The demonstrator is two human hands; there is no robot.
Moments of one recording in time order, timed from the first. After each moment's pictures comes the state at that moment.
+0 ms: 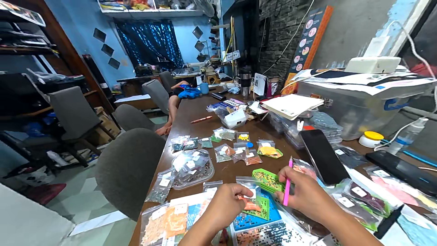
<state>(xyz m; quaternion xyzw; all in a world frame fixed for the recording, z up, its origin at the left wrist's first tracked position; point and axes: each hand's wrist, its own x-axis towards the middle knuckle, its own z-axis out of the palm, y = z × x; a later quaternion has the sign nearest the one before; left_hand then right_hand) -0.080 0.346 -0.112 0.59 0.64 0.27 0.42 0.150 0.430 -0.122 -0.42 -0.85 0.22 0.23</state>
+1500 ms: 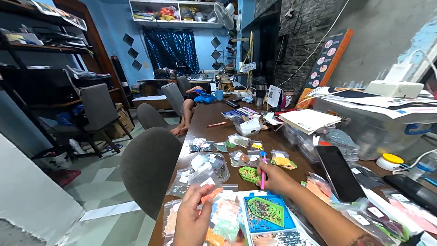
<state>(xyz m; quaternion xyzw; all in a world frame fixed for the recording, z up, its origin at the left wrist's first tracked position) -0.126 0.260 -0.133 0.49 0.62 0.60 0.11 0.056 0.494 -0.124 -0.36 -0.90 0.25 0.04</state>
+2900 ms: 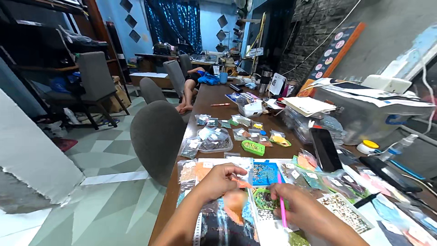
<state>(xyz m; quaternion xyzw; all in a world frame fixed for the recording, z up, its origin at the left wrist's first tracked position) -0.126 0.263 -0.126 0.58 0.55 0.41 0.44 0.140 0.338 -0.111 -0.28 -0.93 0.23 0.06</state>
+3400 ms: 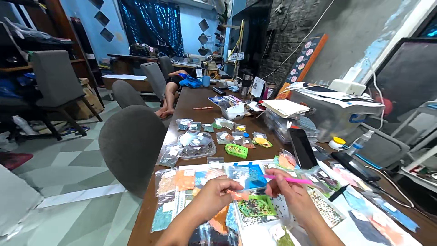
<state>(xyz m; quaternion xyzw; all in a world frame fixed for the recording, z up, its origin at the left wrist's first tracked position) -0.100 0.263 -0.135 0.64 0.51 0.40 0.41 0.145 0.343 -0.135 -0.32 -0.71 0.46 0.42</state>
